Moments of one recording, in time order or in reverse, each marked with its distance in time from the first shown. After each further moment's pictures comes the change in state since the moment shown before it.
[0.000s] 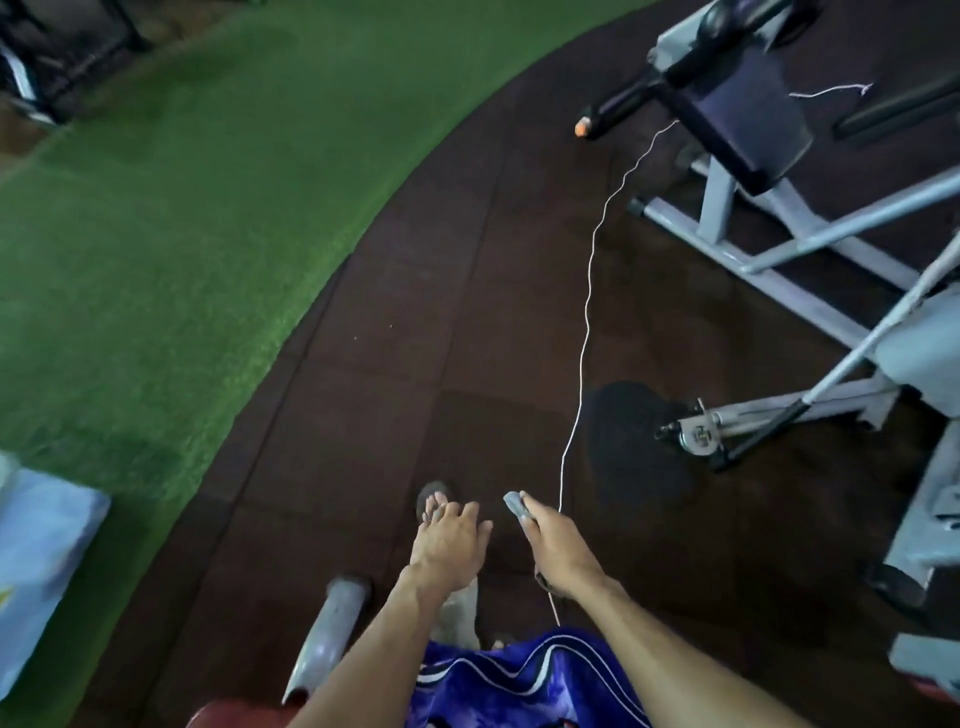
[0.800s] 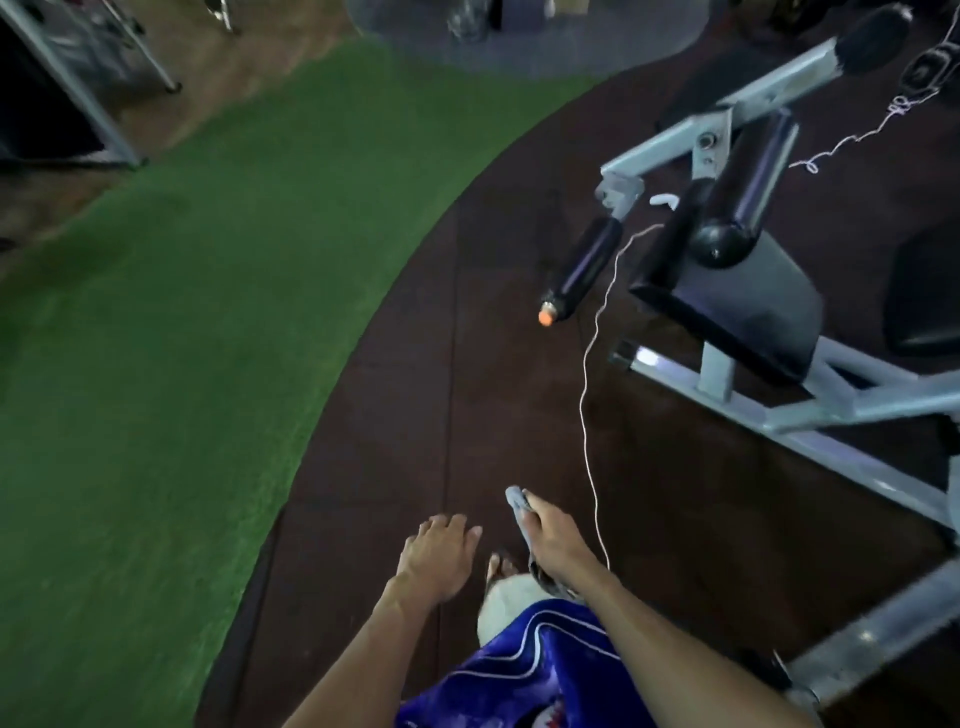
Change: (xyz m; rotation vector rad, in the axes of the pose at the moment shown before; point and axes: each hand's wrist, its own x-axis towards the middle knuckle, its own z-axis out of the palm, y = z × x) left_hand 0.571 0.102 -0.521 0.129 0.003 0.104; right_hand 0.603 -0.248 -0.399 0.227 0.169 0.064
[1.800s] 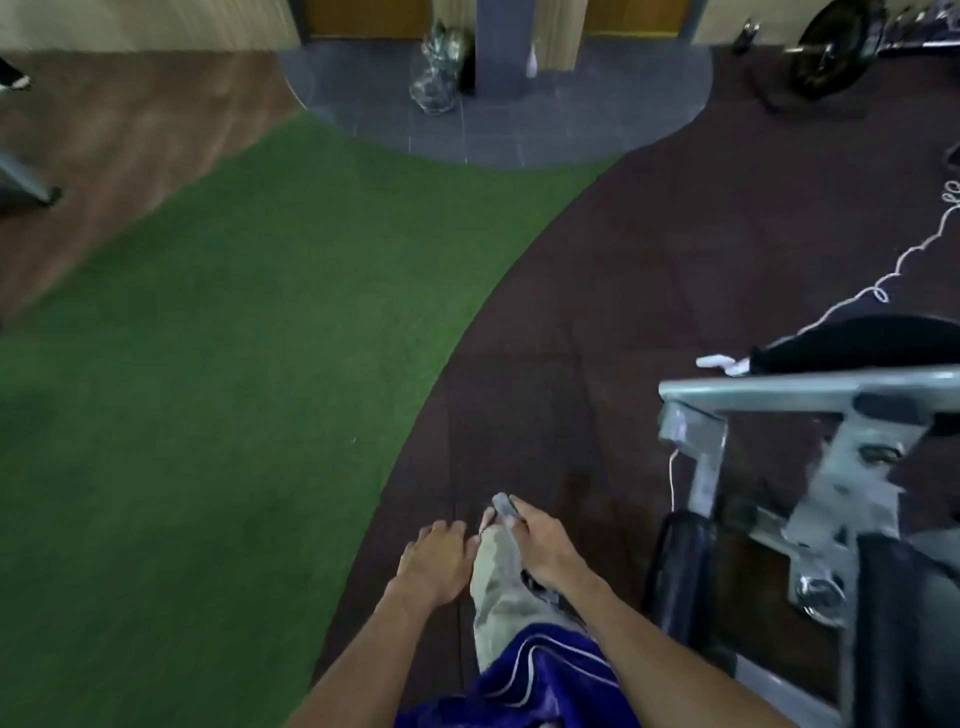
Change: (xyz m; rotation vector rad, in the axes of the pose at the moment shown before) left_hand 0.773 0.056 -0.632 0.035 -0.107 0.081; right_hand 0.815 -0.429 -0.345 0.012 0.012 0.091
